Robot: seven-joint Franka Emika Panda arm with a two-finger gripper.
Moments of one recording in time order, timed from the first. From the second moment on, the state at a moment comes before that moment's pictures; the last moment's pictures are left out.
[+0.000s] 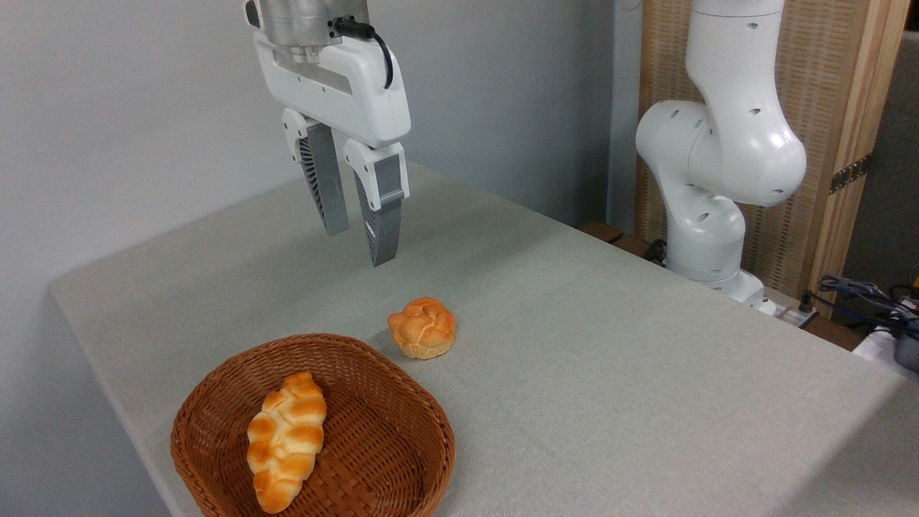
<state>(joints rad) -0.10 -0.06 0.00 -1.66 -0.02 1.66 0.69</state>
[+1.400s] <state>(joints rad) -0.10 0.06 0.02 -1.68 -0.03 1.84 0.25</state>
